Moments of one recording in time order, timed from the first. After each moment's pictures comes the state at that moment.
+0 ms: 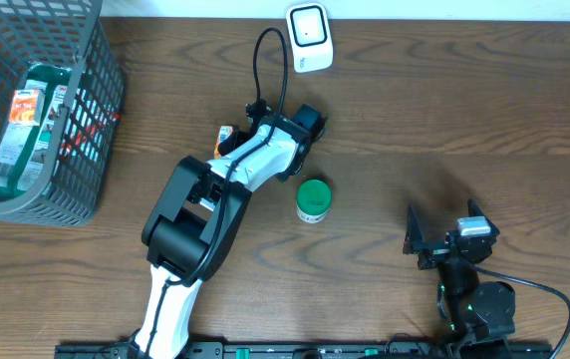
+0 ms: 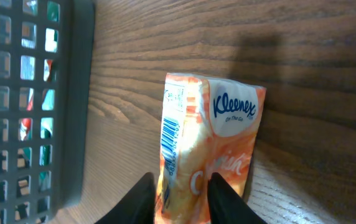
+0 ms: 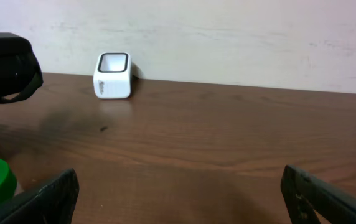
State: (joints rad) left arm -0.57 2.18 1.50 -0.92 -0.88 -0.49; right arm 0.17 0.02 0.01 -0.06 0.06 0.00
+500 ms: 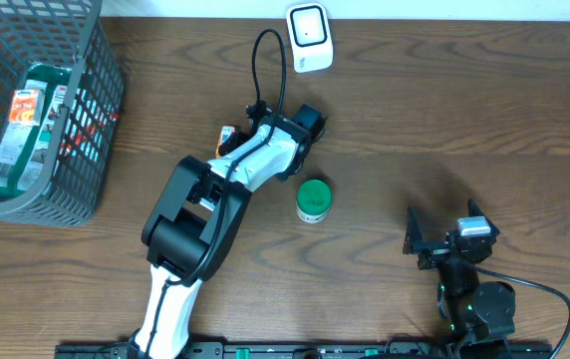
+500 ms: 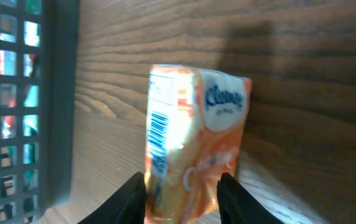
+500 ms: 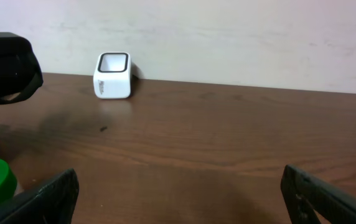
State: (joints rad) left arm -0.57 2.18 1.50 -0.92 -0.81 -0.49; right arm 0.17 0.02 0.01 -0.06 0.06 0.00
